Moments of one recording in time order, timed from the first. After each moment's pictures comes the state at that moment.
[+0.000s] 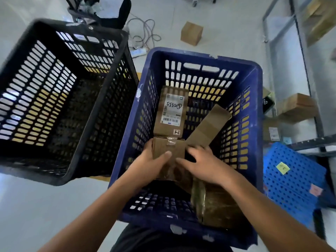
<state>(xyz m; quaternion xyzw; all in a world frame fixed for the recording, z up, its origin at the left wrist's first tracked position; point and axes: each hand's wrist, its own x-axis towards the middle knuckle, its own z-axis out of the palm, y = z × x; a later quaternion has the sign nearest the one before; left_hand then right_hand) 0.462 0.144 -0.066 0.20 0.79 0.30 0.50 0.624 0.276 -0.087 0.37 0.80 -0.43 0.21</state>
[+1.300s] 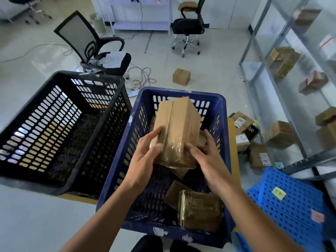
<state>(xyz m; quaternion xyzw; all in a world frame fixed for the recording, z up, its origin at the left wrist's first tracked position) 0.500 0.167 -0.007 0.32 0.63 0.58 0.40 0.668 0.279 -0.023 0.42 0.52 -0.70 -0.26</state>
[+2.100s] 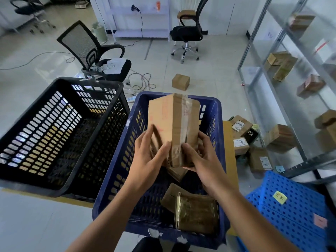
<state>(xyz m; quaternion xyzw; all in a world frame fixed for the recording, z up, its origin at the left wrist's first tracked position) 0.515 0.176 -0.002 0.38 0.72 0.51 0.28 0.673 0.274 -0.011 0.34 0.52 -0.73 -0.30</state>
